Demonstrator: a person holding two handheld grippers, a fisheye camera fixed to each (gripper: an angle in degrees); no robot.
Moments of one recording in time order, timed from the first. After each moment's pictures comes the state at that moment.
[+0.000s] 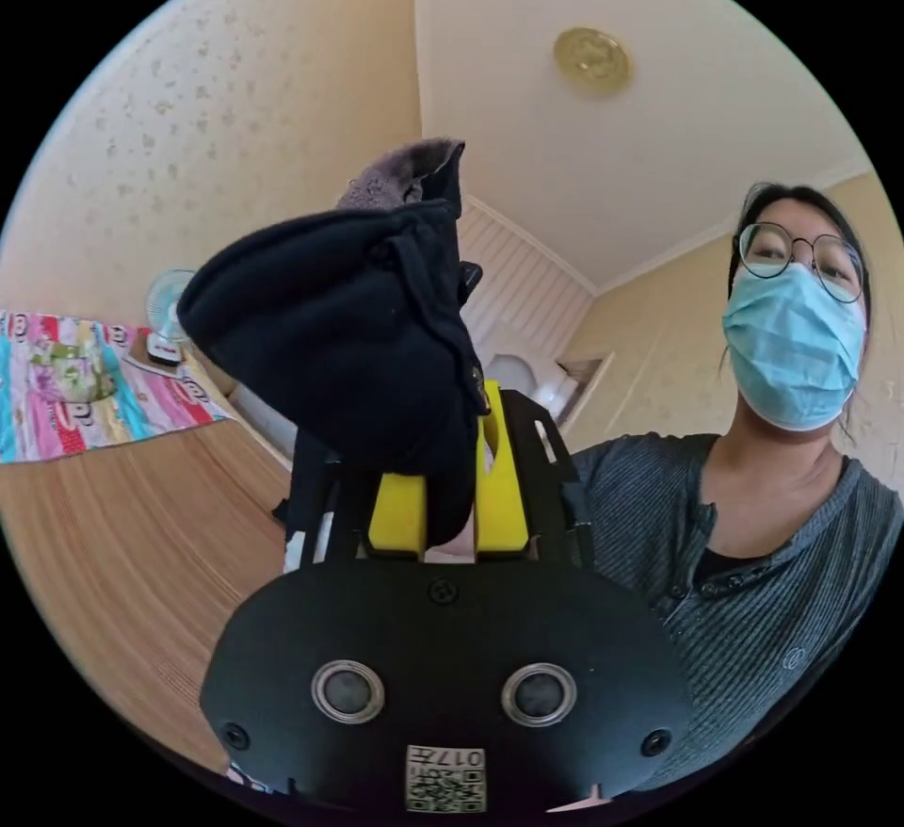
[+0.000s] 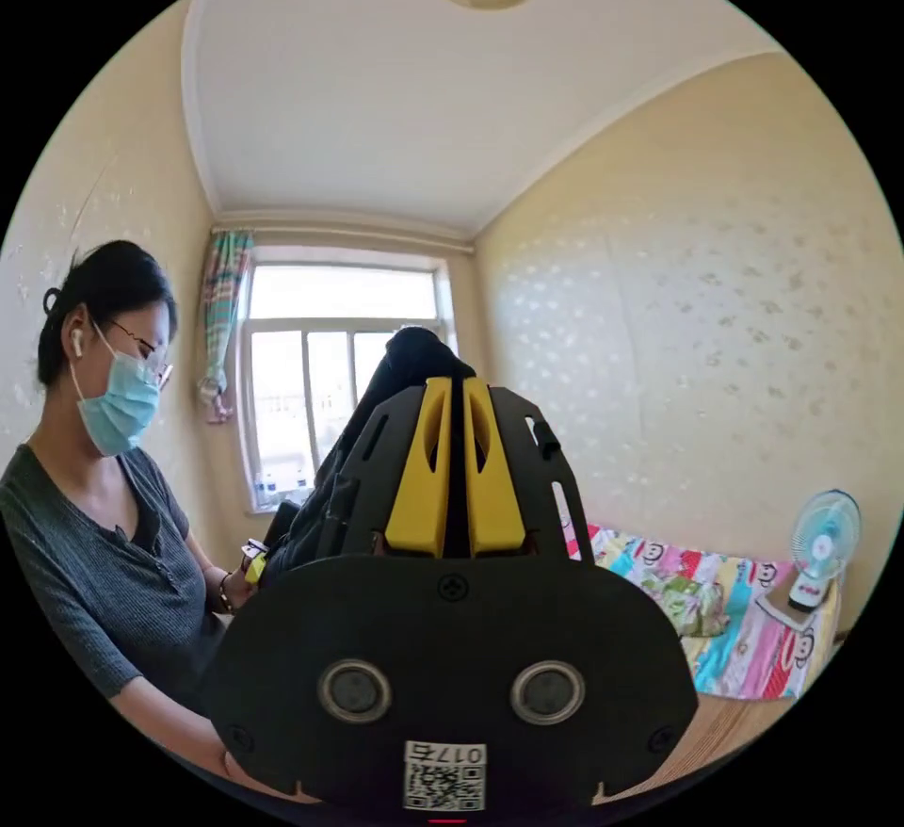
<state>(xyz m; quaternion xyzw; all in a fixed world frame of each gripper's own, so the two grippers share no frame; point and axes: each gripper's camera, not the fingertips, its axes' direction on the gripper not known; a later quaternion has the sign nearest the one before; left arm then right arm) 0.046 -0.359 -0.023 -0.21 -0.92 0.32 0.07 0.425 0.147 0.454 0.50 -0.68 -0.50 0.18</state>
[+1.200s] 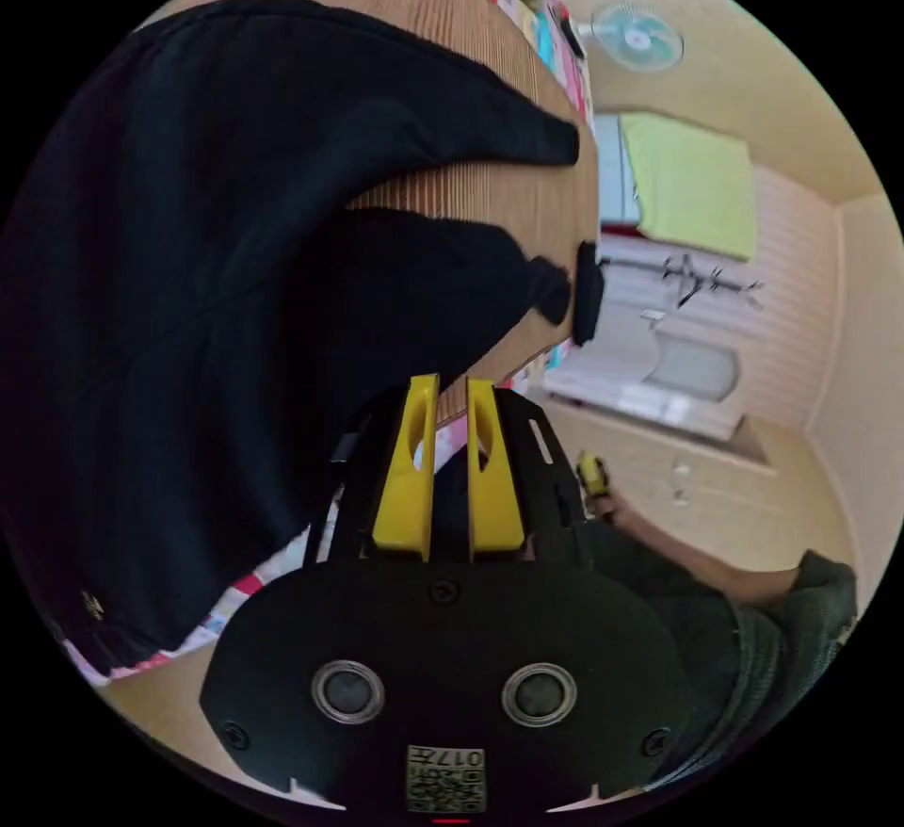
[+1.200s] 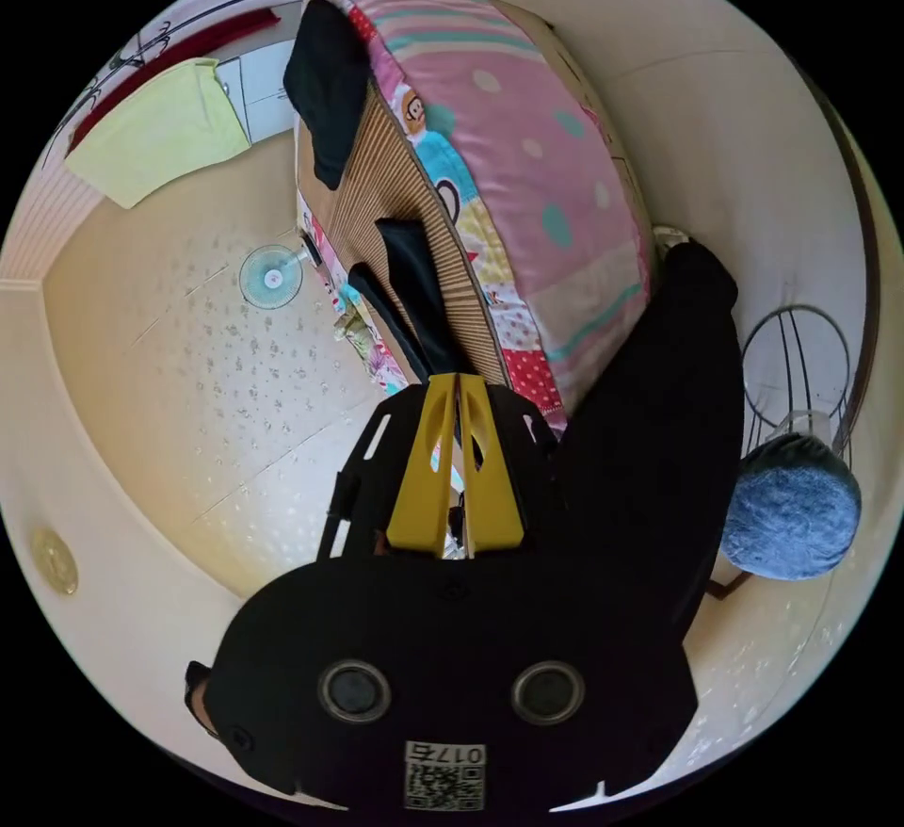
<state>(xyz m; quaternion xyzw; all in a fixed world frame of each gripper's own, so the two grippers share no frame) 0.391 -0.259 0.108 0.26 -0.96 -0.13 -0.07 0.329 0.157 0.880 -0.18 -0.81 0.20 0.52</state>
